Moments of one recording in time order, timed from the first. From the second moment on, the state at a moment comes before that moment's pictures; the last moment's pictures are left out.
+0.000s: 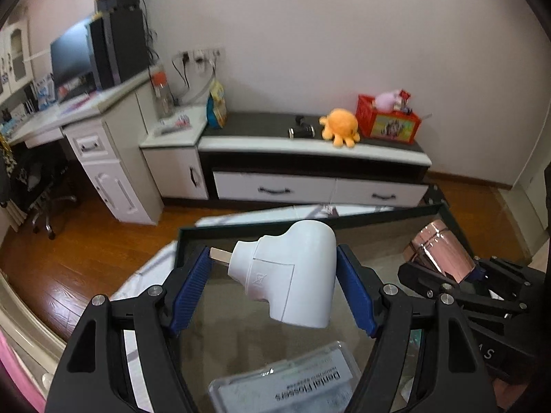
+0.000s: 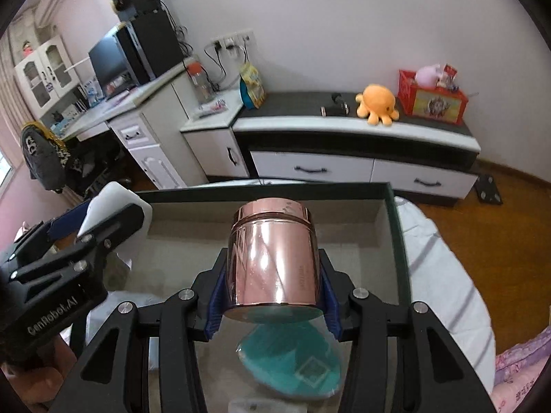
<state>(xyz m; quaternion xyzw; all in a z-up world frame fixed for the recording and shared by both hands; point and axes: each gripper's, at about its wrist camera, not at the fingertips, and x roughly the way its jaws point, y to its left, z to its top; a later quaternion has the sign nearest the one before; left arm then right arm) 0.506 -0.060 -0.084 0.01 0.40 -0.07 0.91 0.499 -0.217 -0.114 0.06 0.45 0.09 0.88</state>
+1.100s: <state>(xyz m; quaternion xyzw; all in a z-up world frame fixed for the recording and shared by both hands) 0.241 -0.030 0.032 0.02 0.28 -0.05 0.96 0.275 -0.225 0.005 0.09 0.34 0.08 0.93</state>
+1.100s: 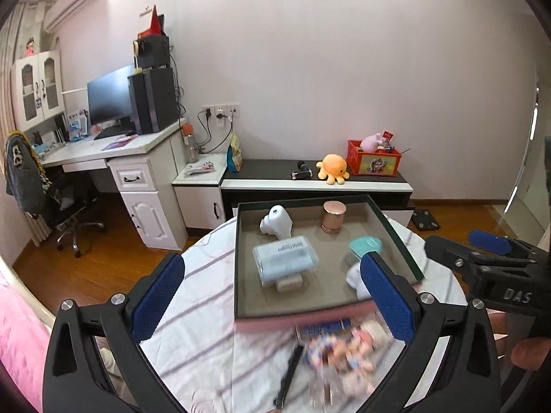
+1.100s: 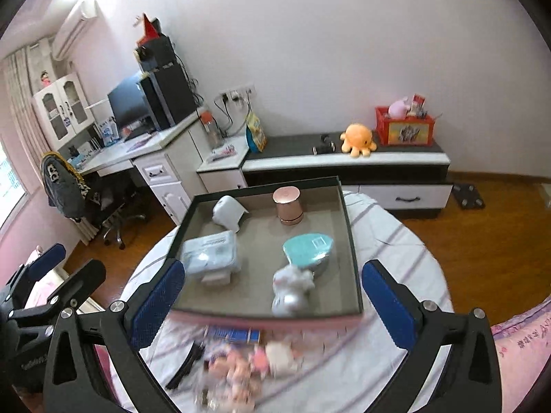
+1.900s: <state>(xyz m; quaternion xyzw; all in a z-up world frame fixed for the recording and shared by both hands) 0.087 -0.017 0.024 -0.02 0.26 -0.02 0.97 0.083 -0.215 0.006 0.04 0.27 0.03 0.96</state>
